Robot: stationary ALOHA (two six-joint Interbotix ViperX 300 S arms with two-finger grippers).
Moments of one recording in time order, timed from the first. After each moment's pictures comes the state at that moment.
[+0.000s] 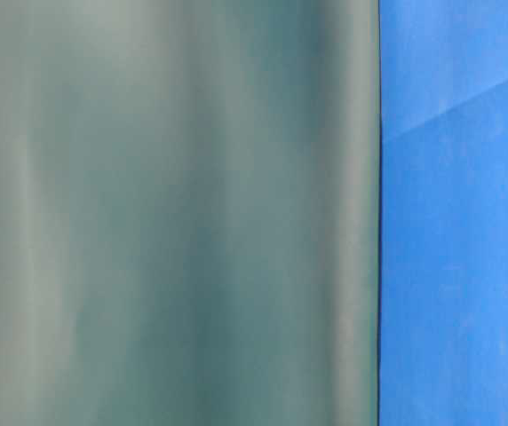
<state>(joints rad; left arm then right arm) -0.12 -0.31 1.18 -0.04 -0.26 -0.17 0.16 -0.30 1.21 0.62 -0.37 -0.07</state>
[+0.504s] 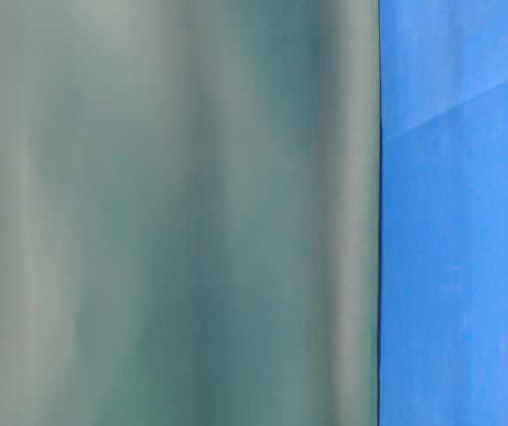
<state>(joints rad) 0.00 -0.18 1.19 -0.04 -0.25 -0.13 0.03 -0.17 1.21 0.62 -0.35 -0.14</state>
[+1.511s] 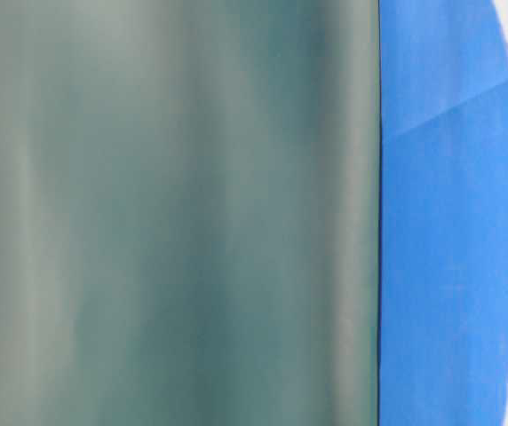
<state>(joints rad) 0.01 -0.23 1.16 -0.04 -0.13 -0.14 0.03 -0.25 1.19 0.62 -0.28 -0.14</state>
